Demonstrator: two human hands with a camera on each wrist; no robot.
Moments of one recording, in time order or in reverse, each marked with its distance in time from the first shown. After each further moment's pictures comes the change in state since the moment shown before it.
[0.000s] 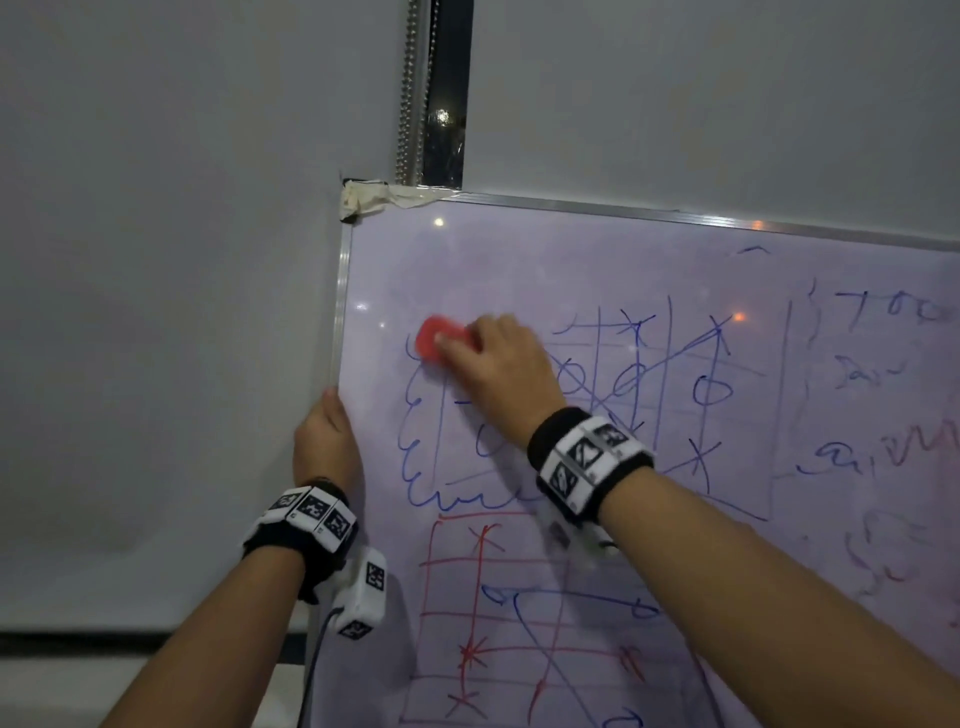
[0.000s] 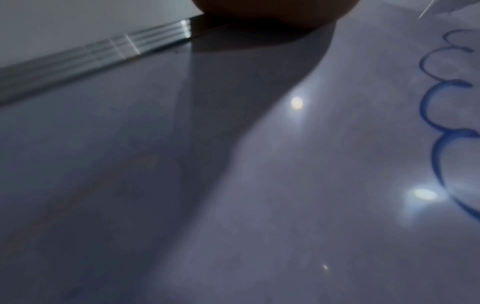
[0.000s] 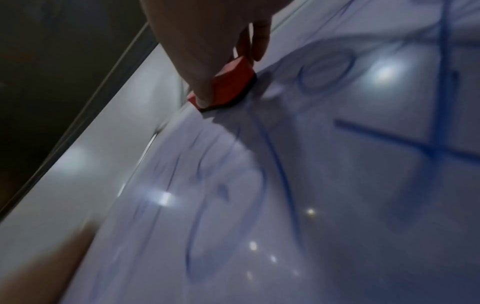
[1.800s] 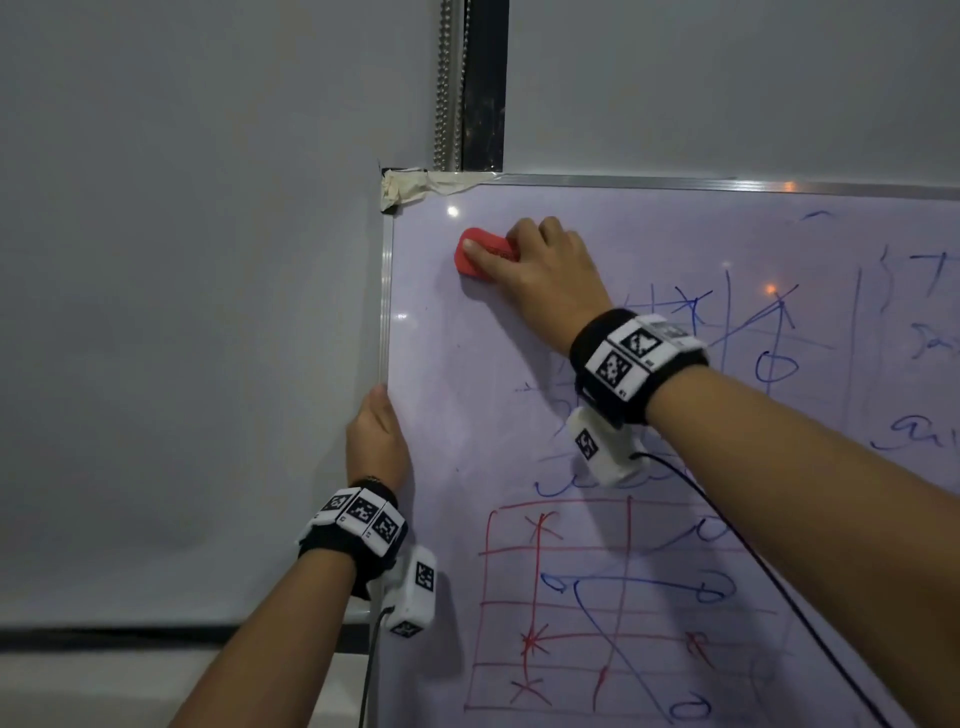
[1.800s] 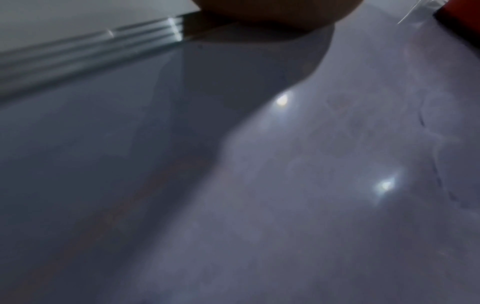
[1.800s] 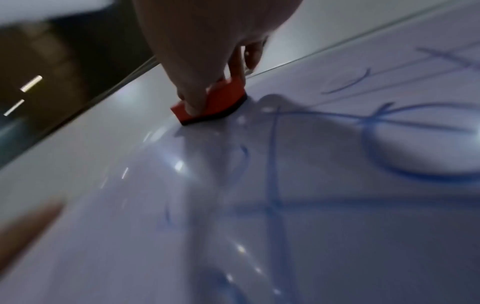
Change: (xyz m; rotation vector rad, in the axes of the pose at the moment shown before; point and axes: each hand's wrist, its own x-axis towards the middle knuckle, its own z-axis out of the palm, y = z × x) left_hand 0.003 -0.013 -0.002 -0.073 -0.077 0.080; right_hand 0.065 0.013 -0.003 -0.279 0.117 -0.185
